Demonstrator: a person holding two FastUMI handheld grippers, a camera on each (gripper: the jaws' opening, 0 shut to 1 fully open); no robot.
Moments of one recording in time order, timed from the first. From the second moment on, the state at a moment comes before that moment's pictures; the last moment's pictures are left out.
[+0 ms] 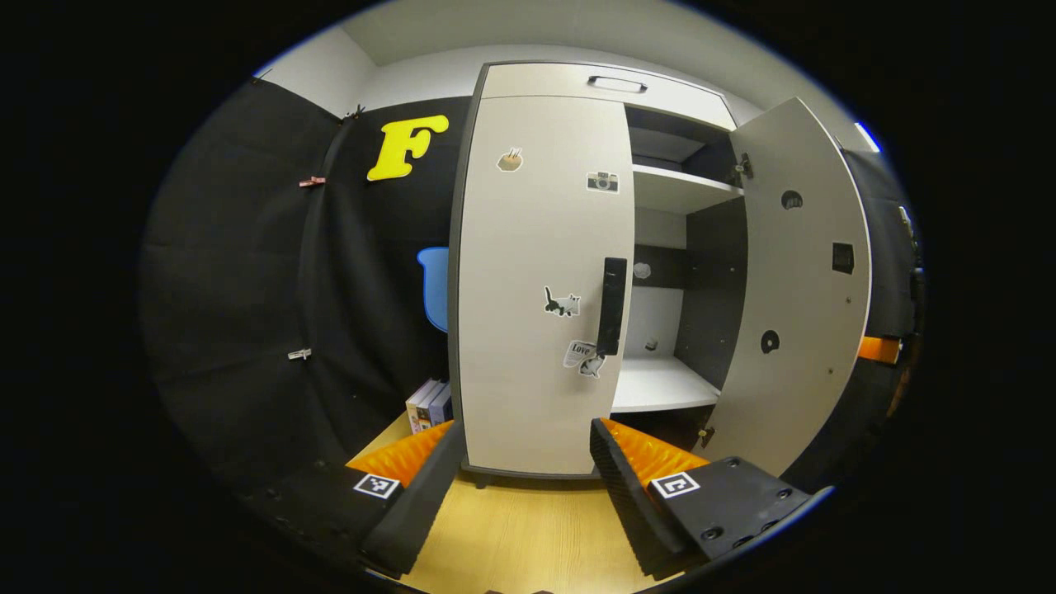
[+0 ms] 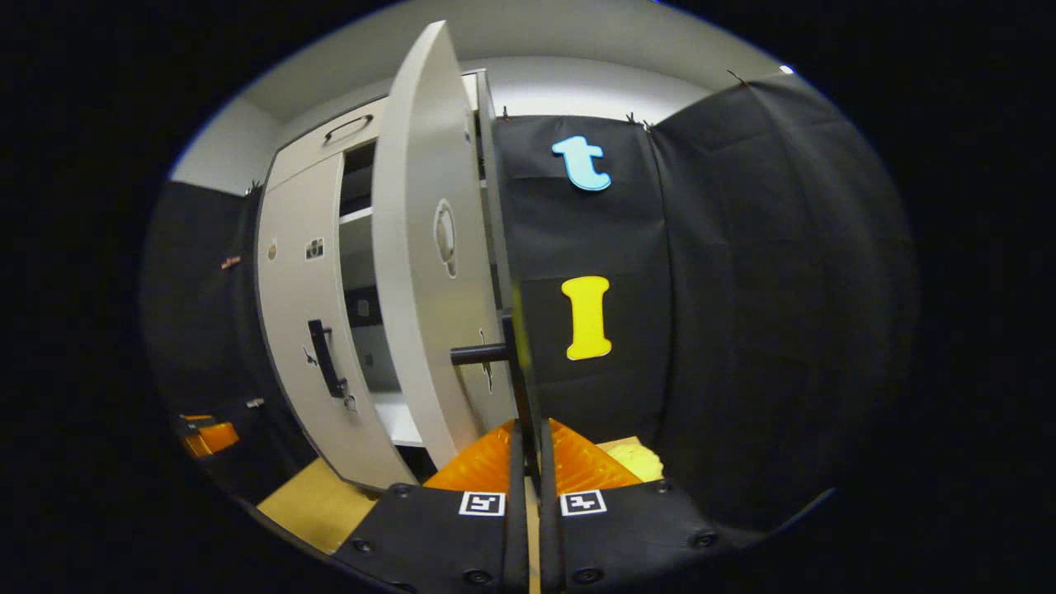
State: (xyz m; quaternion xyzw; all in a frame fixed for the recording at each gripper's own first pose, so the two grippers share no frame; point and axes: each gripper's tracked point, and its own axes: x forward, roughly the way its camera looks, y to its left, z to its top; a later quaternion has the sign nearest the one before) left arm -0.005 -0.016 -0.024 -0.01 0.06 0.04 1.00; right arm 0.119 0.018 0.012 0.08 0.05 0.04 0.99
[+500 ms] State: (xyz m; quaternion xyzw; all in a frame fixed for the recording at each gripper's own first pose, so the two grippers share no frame) left arm 0.019 -0.011 -0.012 -0.01 0.06 0.01 1.00; right arm 0.118 -0.001 0.007 0.07 0.04 -0.02 1.00
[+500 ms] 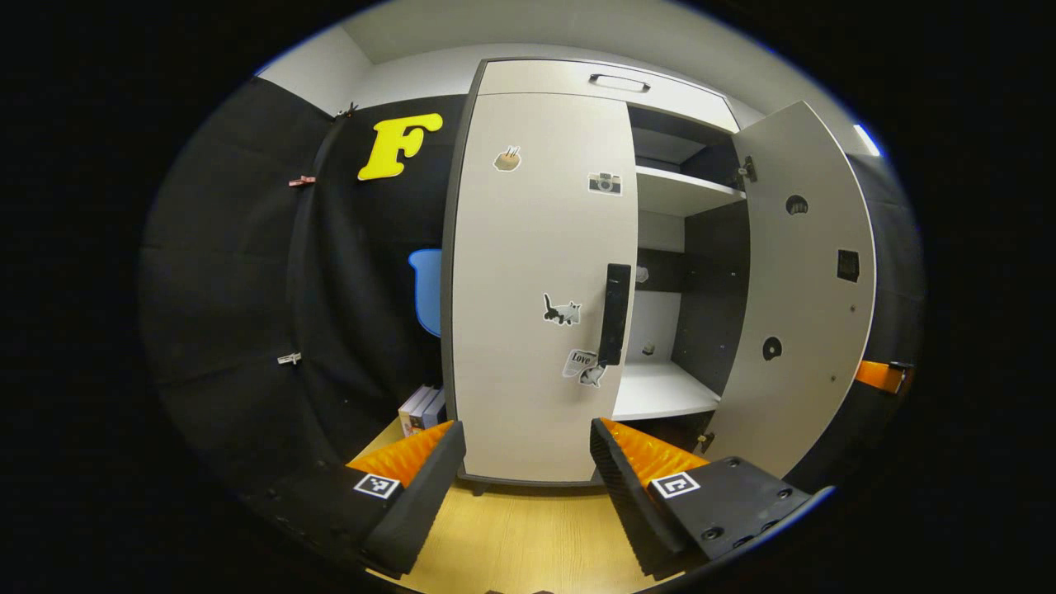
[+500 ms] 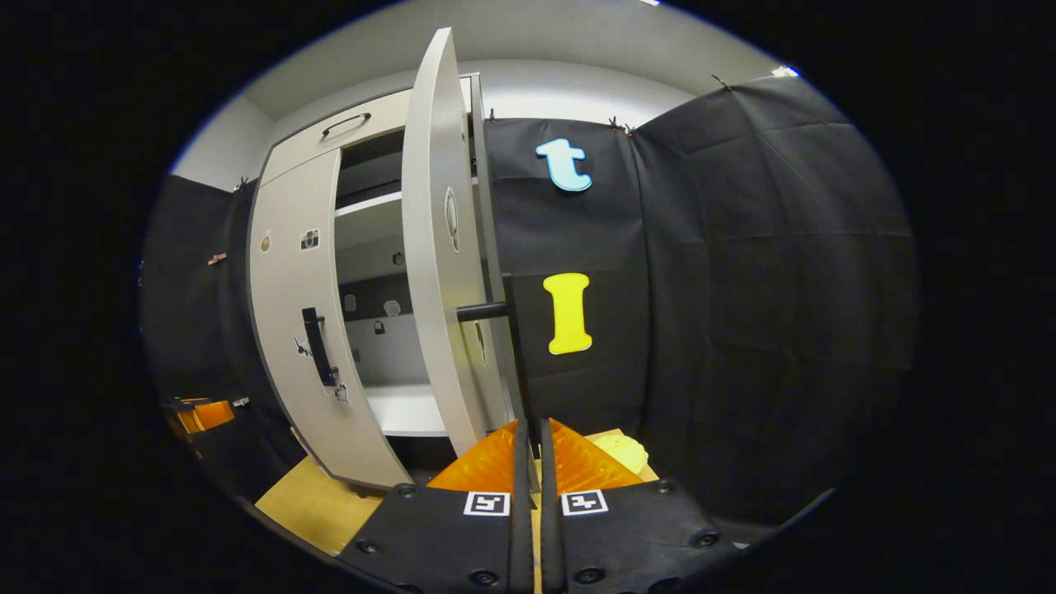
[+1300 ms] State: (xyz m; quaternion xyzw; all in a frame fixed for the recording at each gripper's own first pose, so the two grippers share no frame) left arm 0.132 -0.077 0.036 0.03 -0.01 -0.05 1.00; right arm 0.093 0.006 -0.004 0.07 0.04 -0.04 1.00
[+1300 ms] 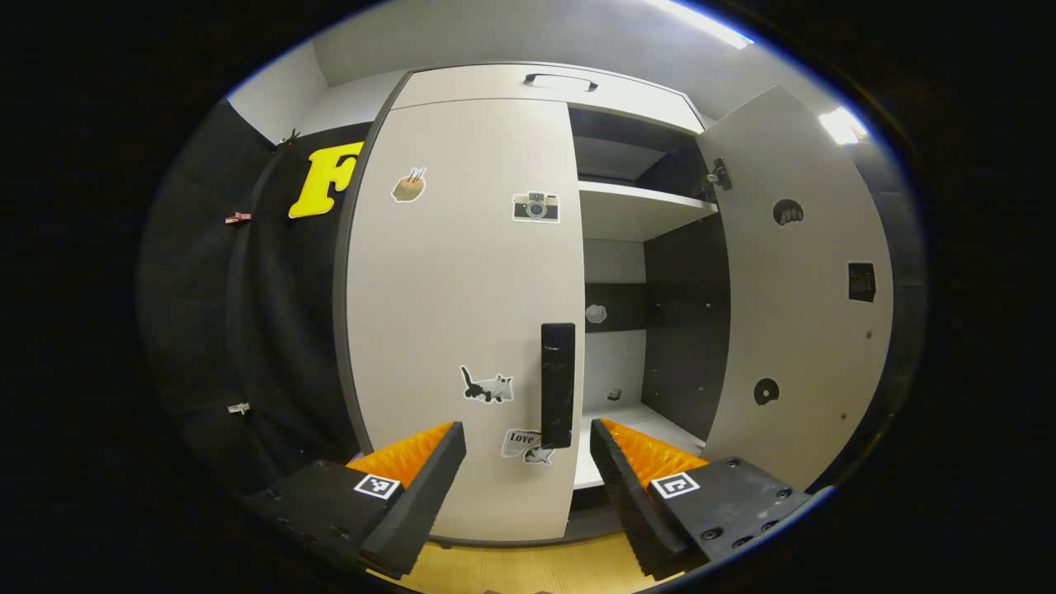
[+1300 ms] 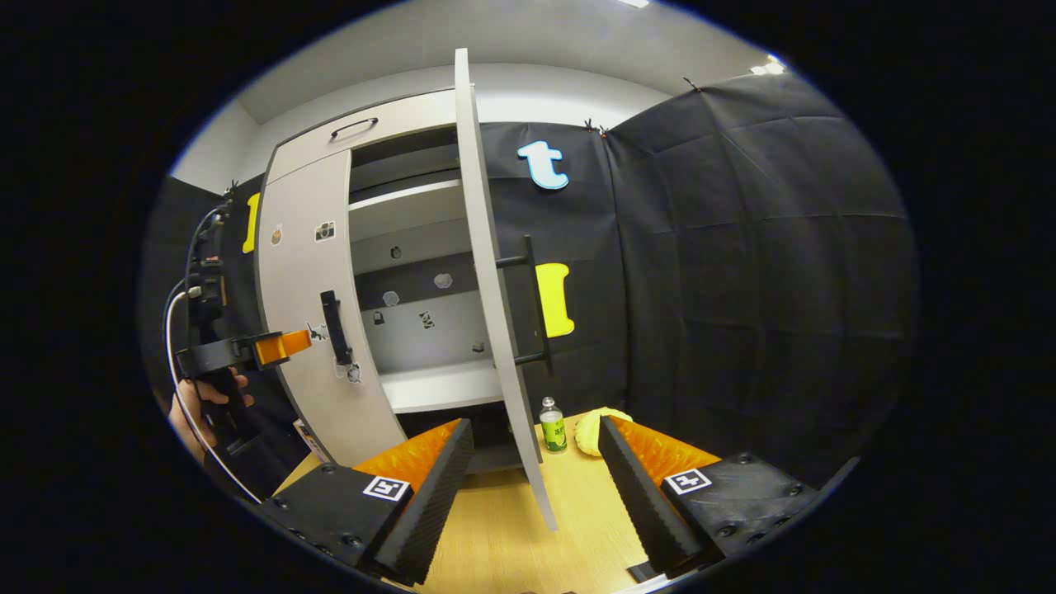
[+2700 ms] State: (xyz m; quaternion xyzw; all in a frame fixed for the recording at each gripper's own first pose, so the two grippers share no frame) left arm 0.235 -0.110 0.023 0.01 0.01 -0.03 1.00; right arm 0.087 0.073 -0.010 0.08 0.07 0.13 0.99
